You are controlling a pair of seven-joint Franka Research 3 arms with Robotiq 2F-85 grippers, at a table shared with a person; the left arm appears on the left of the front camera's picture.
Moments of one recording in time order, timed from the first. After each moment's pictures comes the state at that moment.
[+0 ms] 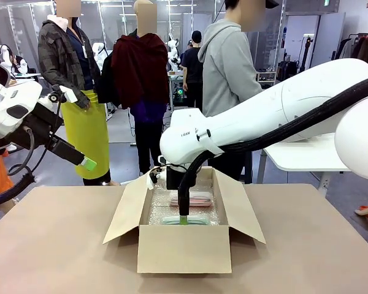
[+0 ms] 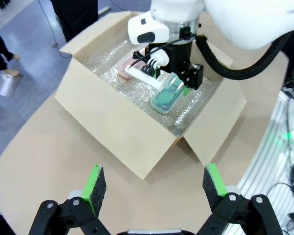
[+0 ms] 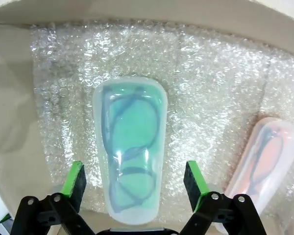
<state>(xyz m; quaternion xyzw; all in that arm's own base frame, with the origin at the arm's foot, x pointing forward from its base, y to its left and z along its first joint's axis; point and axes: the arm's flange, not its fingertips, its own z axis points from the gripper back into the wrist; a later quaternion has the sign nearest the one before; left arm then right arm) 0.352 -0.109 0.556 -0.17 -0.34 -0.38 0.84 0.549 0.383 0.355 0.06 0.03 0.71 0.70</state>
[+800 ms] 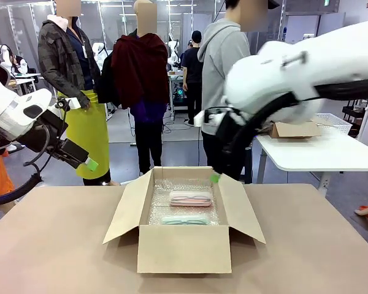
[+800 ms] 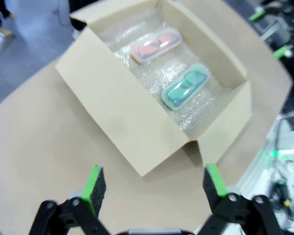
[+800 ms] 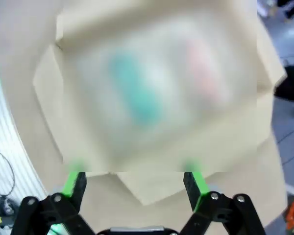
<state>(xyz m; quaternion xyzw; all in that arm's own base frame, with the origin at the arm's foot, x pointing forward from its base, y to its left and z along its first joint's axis) 0.410 -0.092 0.525 -0.22 -0.27 -0.29 0.89 0.442 0.208 0.518 0.13 -0.18 0.49 0.84</state>
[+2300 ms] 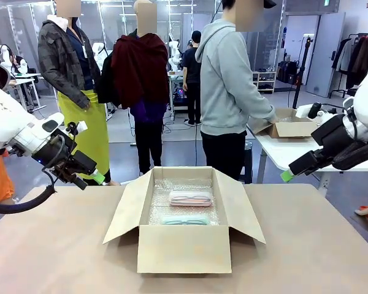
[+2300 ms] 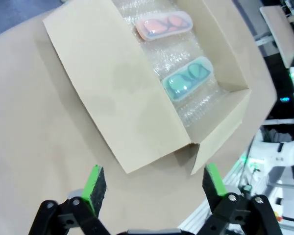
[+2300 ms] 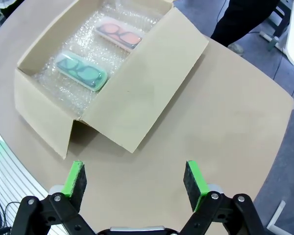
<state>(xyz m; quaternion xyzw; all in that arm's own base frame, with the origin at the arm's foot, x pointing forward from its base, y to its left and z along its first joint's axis) 0.457 -0.082 0.463 -0.30 -0.16 -0.21 0.92 0.364 0.040 0.518 0.16 -0.28 0.26 0.91</state>
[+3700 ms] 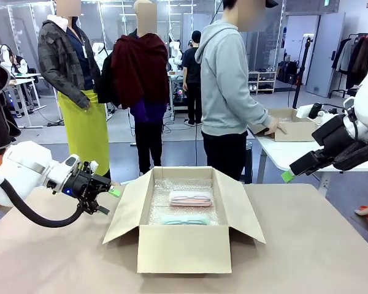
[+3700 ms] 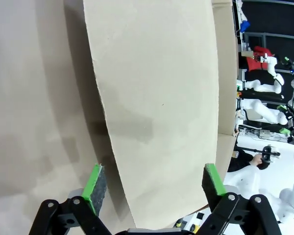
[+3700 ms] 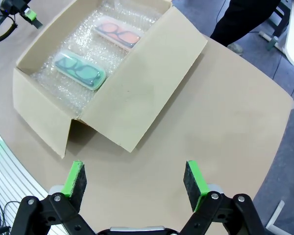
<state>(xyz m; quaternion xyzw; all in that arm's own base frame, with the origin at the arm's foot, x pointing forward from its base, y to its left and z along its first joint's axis) 0.575 -0.063 0.294 -0.49 -0.03 -0.06 0.87 0.365 0.038 0.518 0.16 -0.28 0.26 0.91</state>
